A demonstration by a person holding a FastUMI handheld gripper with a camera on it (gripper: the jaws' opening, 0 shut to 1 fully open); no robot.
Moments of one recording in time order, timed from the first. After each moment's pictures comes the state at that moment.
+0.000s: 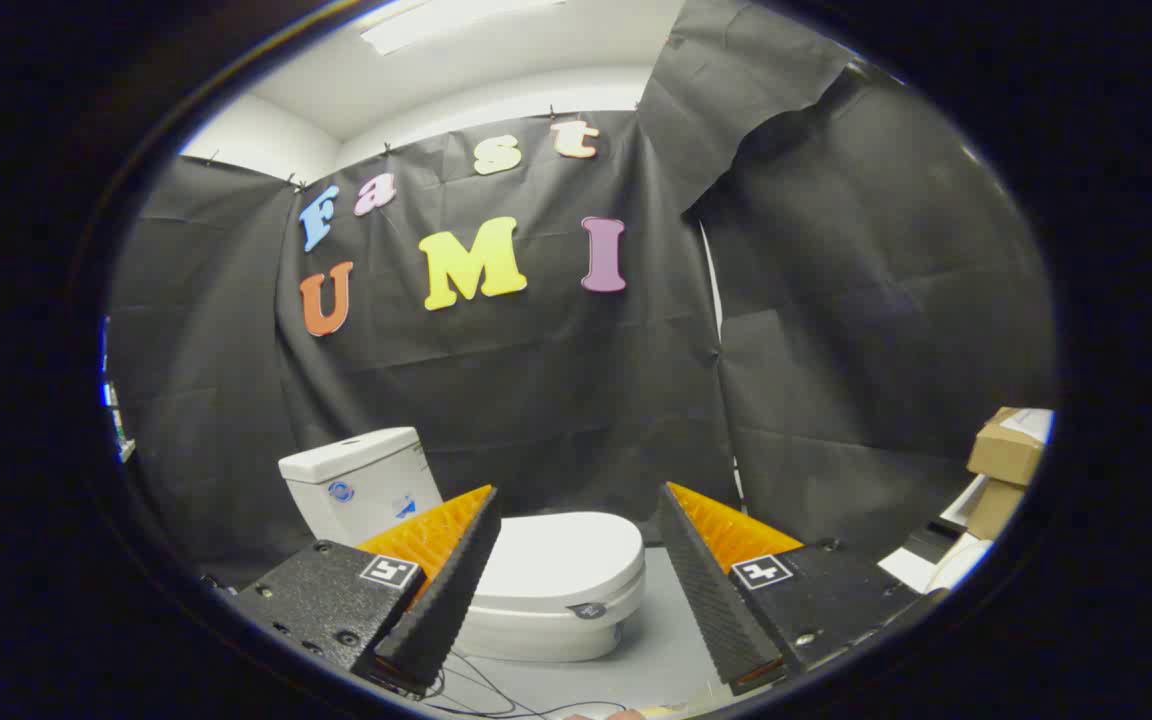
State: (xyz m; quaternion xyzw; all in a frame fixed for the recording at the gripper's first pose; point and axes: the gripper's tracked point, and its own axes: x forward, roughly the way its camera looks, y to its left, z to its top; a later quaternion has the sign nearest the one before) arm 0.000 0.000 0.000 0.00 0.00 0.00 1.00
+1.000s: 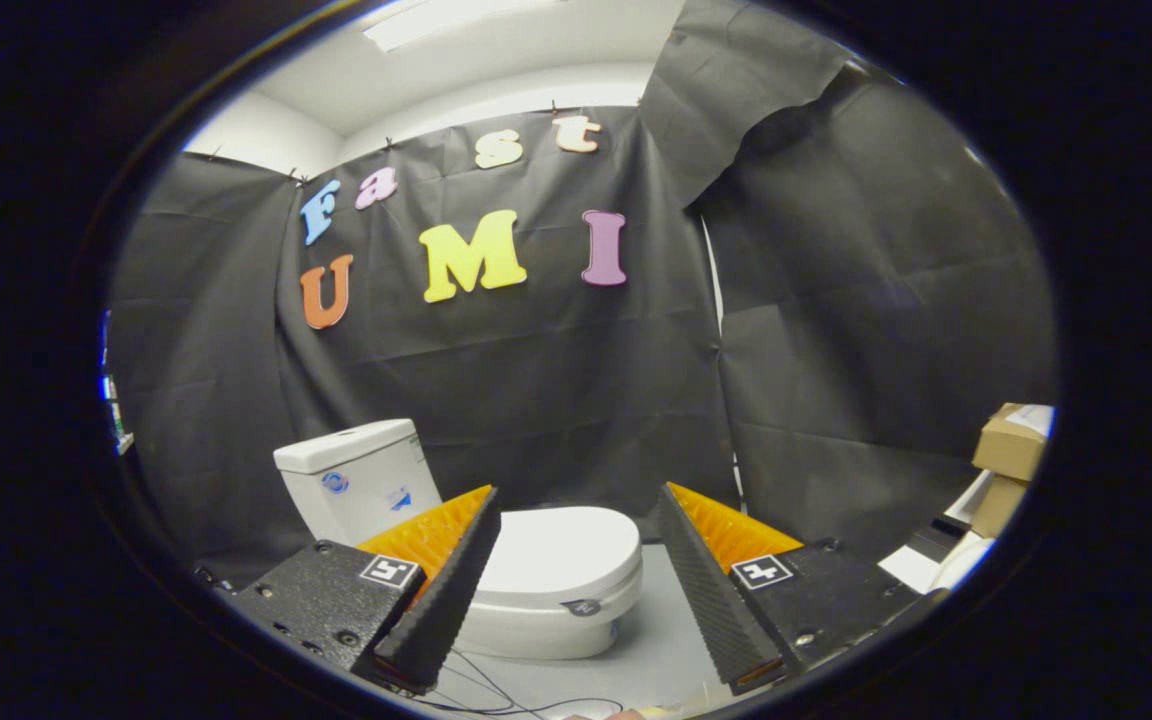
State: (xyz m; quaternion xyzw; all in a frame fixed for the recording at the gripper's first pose) arm 0.007 -0.010 -0.015 0.00 0.01 0.00 1.00
